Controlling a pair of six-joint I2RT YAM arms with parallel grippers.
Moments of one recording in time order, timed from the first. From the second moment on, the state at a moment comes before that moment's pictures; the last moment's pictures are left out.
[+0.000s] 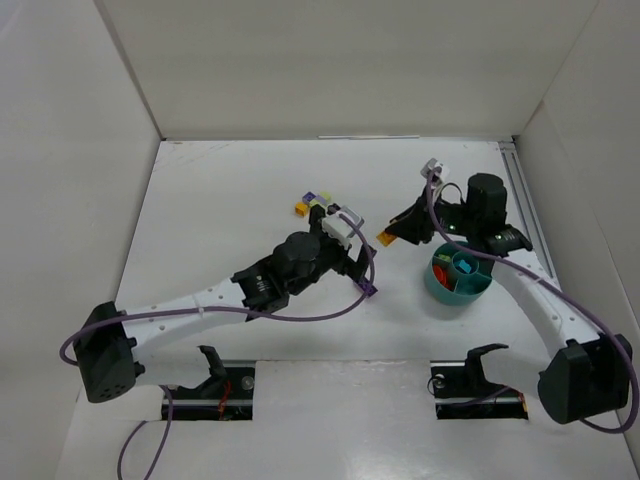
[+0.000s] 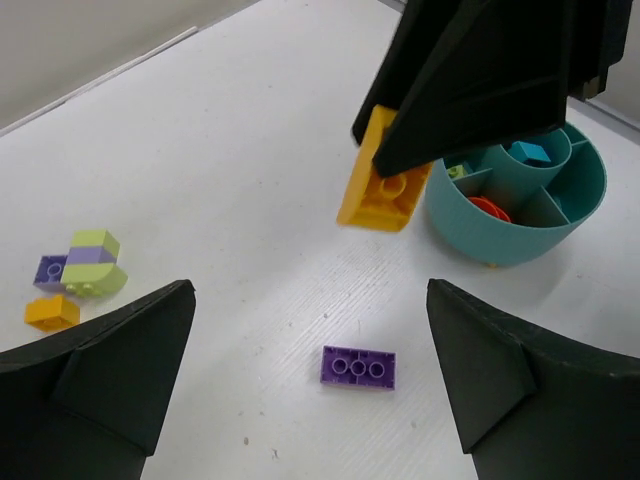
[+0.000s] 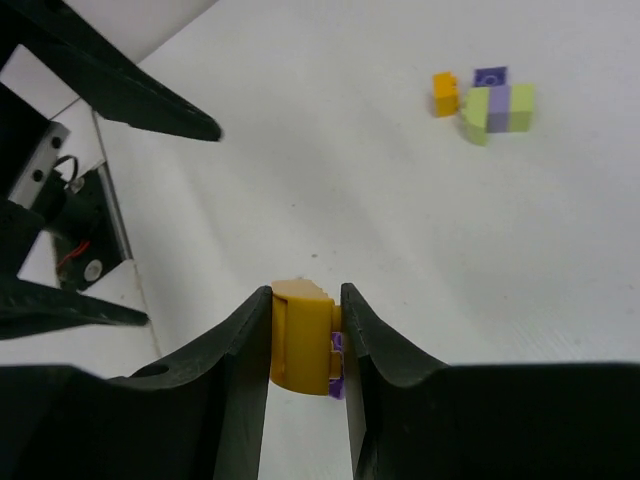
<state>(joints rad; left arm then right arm) -1.05 1.20 0.84 0.20 -0.24 -0.04 0.24 1.16 0.90 -0.11 -0.90 0.05</state>
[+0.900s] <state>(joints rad) -0.38 1.24 0.83 -0.09 -0.05 -0.52 0.01 0.85 1.02 -0.74 -0.03 -0.28</state>
